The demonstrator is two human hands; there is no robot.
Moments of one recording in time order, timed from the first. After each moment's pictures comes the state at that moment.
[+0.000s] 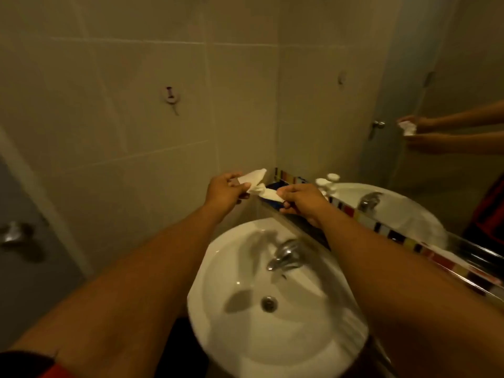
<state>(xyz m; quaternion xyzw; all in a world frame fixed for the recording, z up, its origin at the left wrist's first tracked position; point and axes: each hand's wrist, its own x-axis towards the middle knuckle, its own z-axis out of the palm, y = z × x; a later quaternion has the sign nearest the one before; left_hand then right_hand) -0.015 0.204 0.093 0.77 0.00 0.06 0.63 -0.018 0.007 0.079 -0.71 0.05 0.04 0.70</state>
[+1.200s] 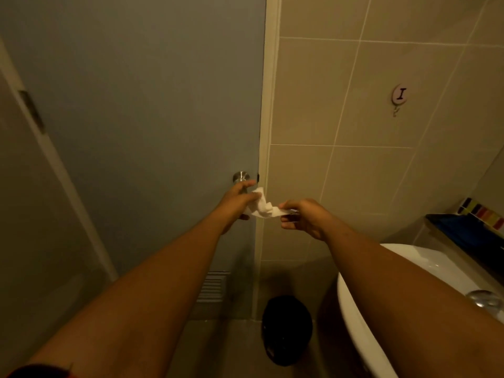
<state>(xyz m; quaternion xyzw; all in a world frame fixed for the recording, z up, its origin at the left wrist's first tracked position) -0.209 0.598 0.071 0.75 0.20 0.13 0.62 -0.108 0.433 0.057 -0.69 -0.11 0.33 0.64</state>
